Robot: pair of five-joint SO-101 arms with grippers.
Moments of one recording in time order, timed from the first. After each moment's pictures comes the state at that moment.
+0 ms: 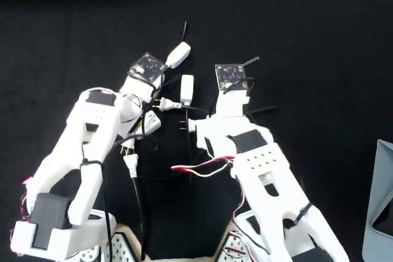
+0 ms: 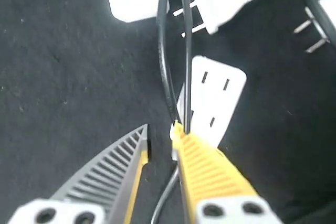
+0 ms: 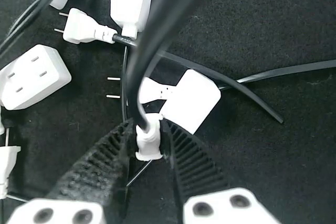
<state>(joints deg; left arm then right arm) 4.4 -12.3 39.2 50.7 -28.6 -20.0 -37.3 60.4 46.1 -14.2</state>
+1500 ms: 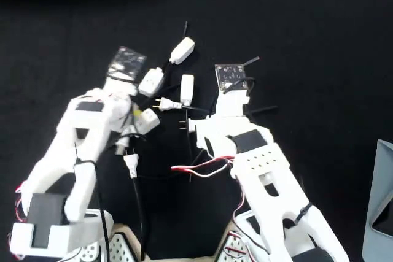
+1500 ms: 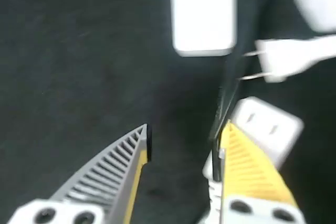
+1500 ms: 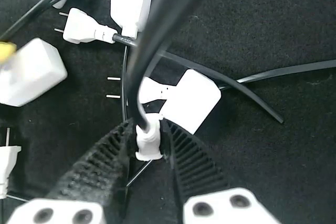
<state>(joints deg) -1.8 -11.6 46.3 32.9 -22.7 -20.0 -37.3 60.4 46.1 -14.2</state>
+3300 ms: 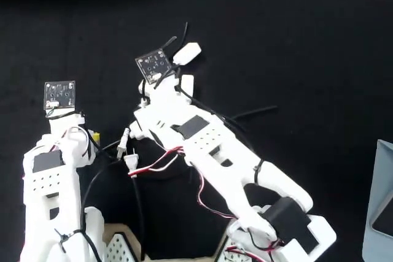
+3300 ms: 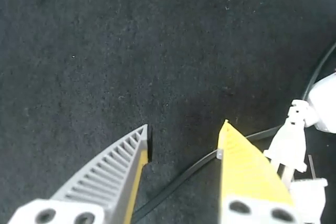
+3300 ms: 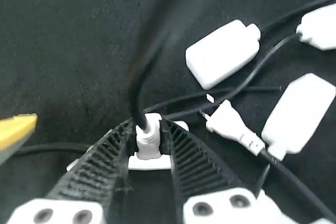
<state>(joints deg) -20.8 -51.6 70.9 45.7 -12.0 -38.5 -11.6 43.3 22.9 -8.2</state>
